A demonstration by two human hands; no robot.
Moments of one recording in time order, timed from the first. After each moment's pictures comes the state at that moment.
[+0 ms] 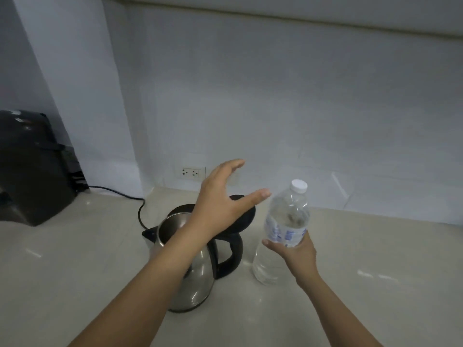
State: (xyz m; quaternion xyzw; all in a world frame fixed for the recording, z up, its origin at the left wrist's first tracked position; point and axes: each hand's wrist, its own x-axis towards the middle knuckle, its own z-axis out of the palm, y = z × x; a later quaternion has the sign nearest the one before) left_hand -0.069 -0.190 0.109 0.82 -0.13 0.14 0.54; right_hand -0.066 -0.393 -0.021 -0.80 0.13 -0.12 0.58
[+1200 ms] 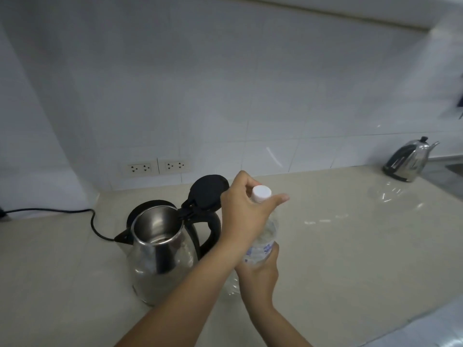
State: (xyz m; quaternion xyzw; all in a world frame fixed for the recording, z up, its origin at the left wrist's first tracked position) left_hand -0.121 -0.244 0.090 0.73 -0.18 0.05 0.66; right_hand -0.175 -0.279 -0.034 -0.68 0.28 -0.26 0.63
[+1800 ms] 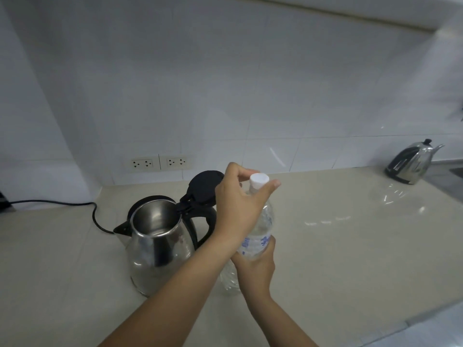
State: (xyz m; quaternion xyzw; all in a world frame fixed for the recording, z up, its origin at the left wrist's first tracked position) left_hand -0.119 -0.246 0.091 0.71 -0.14 0.10 0.68; right_hand -0.172 -0.286 -0.032 -0.68 0.28 -0.24 0.64
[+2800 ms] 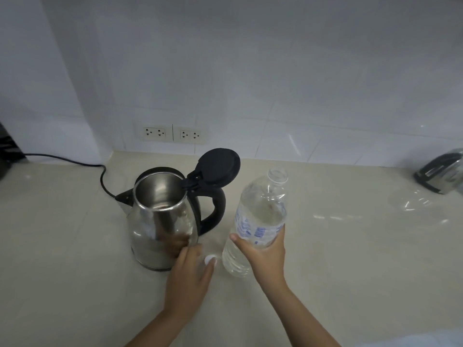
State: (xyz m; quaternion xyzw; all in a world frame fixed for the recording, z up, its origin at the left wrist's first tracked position) left_hand -0.168 -0.167 -0.122 0.88 -0.06 0.09 0.47; right_hand -0.170 -0.325 -0.047 -0.75 0.18 -0.17 0.61
